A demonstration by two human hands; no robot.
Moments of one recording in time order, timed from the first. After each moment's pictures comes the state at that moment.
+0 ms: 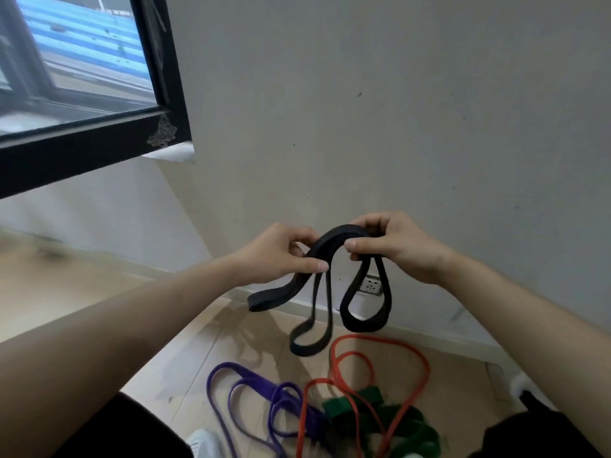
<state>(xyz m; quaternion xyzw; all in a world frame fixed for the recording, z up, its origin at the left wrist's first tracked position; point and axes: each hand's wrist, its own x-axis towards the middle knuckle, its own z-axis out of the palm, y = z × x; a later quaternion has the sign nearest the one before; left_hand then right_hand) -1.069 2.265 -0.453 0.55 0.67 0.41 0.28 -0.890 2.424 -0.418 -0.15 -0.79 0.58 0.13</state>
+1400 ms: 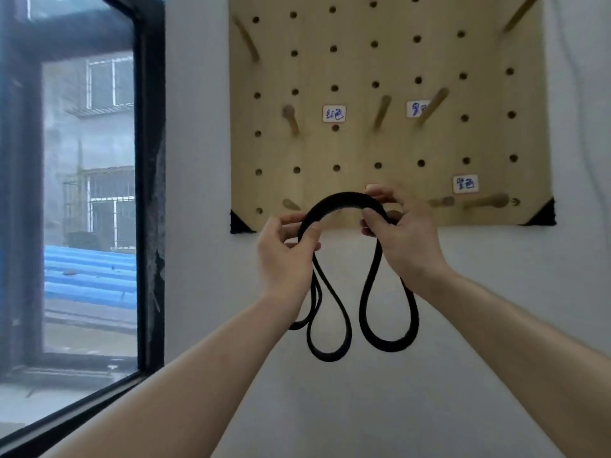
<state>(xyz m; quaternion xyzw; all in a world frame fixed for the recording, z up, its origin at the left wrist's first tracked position) -1.022 2.357 -0.129 0.43 0.45 0.78 -0.06 -0.894 2.454 -0.102 -0.04 -0.71 0.31 0.63</state>
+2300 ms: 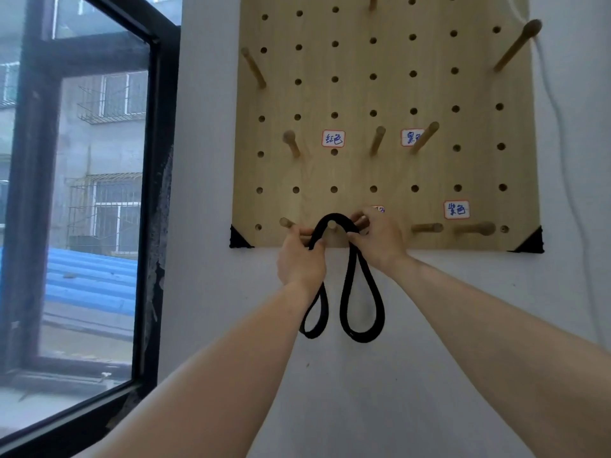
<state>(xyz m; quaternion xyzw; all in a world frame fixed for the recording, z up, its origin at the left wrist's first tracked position) -1.042 2.427 -0.106 0.38 0.59 0.70 -0.12 -0.933 2.521 -0.065 -0.18 -0.80 0.12 0.56</state>
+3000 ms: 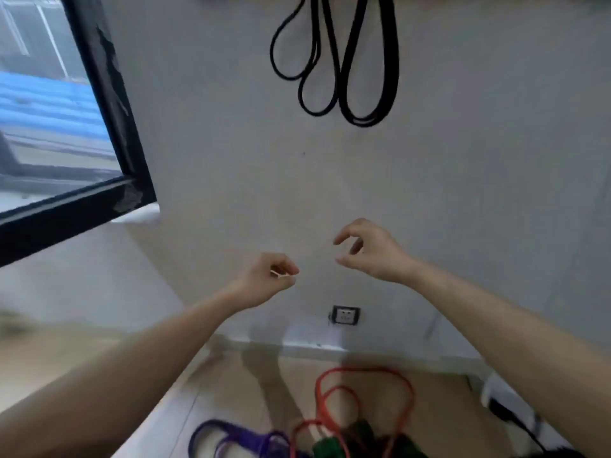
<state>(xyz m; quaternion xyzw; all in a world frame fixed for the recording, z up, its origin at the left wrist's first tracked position) -1.078 2.319 -0.458 0.56 0.72 0.39 0.16 -0.872 2.468 -0.392 -0.25 -0.91 0.24 0.21</state>
